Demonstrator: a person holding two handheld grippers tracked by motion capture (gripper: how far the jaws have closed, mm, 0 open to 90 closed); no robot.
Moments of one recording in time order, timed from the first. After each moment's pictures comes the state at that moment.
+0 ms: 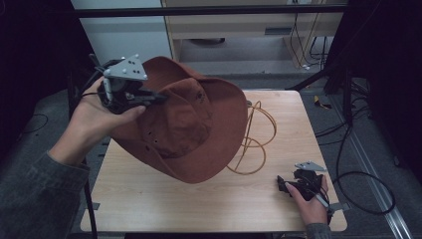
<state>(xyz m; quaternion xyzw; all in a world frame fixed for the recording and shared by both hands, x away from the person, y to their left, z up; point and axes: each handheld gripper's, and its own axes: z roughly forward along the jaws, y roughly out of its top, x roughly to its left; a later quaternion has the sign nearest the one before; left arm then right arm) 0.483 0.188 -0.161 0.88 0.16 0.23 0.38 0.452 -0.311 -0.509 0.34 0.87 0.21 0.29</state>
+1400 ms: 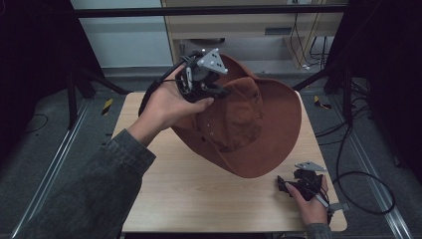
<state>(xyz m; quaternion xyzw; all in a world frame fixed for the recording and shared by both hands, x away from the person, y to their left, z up) 0.514 0.060 -0.168 0.90 0.10 0.20 0.37 0.452 -0.311 -0.509 0.34 0.87 0.21 0.29</state>
